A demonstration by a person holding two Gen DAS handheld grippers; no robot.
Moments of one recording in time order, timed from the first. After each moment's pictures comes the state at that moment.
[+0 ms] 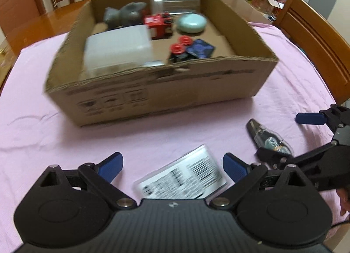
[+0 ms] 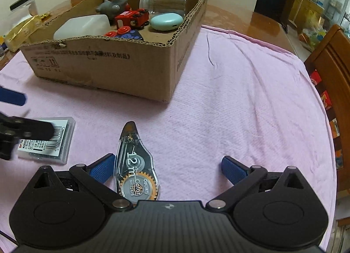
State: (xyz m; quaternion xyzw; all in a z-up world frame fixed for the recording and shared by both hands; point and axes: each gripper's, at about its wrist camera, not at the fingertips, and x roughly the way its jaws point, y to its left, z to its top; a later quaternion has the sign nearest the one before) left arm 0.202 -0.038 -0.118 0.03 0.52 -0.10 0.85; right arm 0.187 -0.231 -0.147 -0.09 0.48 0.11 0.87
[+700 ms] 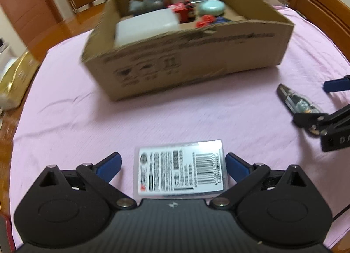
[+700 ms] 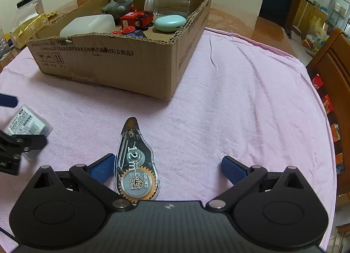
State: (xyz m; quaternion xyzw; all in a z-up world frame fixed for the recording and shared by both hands) left arm 0.157 -0.011 -0.130 0.09 0.51 -0.03 0.86; right arm 0.178 -0.236 -0.147 -0.09 0.47 0.12 0.87
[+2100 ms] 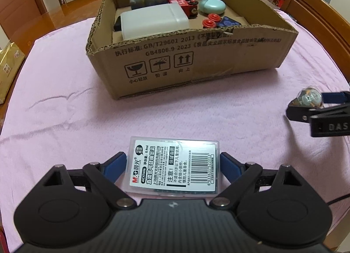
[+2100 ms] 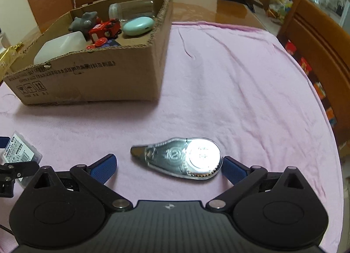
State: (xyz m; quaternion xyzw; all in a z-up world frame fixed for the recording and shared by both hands) left arm 0.174 0.007 -0.132 0.06 0.52 -0.09 0.84; right arm 0.178 -0.220 -0.147 -0.01 0.47 0.02 0.88
